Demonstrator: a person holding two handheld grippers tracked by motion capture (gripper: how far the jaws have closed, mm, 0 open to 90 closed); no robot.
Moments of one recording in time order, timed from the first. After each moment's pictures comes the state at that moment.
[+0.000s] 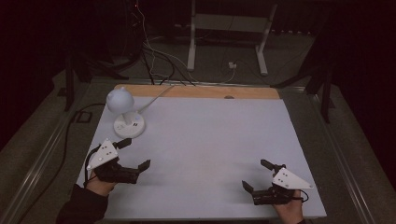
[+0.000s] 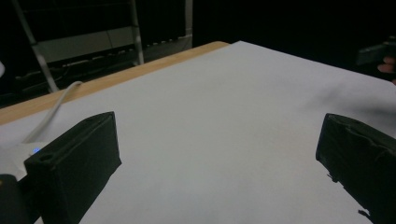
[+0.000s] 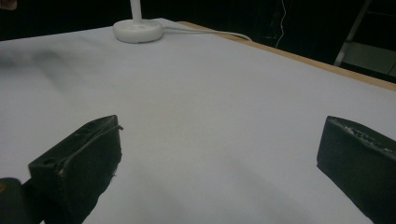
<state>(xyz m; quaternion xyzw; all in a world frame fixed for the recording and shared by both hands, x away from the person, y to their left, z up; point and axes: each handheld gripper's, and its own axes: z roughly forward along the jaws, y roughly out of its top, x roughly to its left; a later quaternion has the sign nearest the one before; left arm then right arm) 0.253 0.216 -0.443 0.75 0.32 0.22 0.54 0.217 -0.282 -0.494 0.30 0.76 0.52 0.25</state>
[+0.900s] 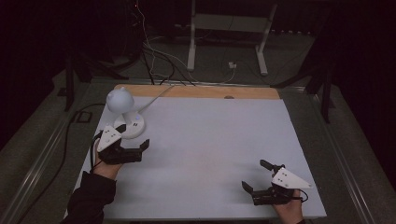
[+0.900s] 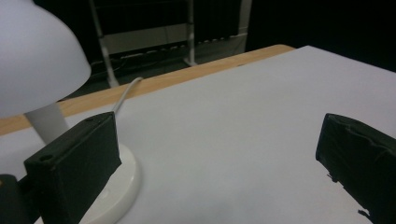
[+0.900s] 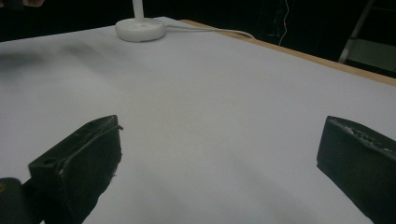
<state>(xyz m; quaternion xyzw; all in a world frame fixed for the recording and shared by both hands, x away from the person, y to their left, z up) 0.293 0.213 -0.446 0.71 0.40 0.28 0.51 0.218 -0.281 -0.495 0.31 0.76 0.52 0.24</state>
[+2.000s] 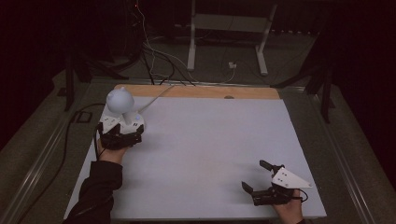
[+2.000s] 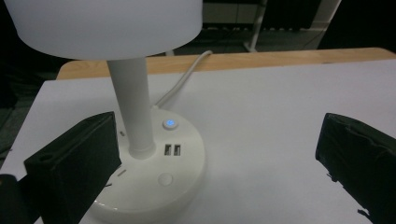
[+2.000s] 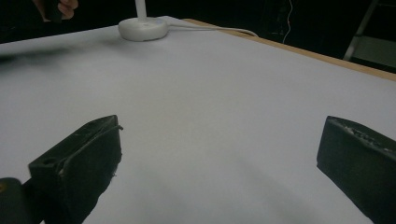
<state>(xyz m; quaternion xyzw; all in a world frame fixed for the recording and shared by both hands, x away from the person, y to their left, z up) 0.345 0.224 -0.471 0.66 0.53 0.30 0.44 0.219 -0.282 -0.497 0.31 0.76 0.53 0.23</state>
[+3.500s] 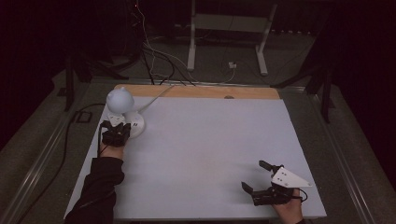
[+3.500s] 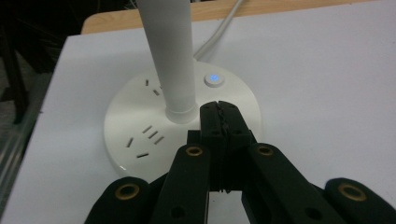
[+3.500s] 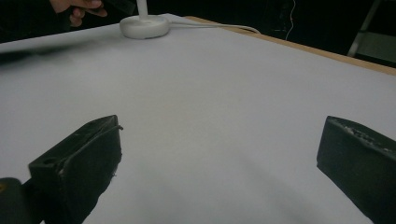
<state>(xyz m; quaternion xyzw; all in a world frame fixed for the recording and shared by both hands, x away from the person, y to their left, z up) 0.370 0.229 -0.497 0.69 0.57 0.30 0.34 0.220 -0.282 -0.498 0.31 0.76 0.53 0.22</state>
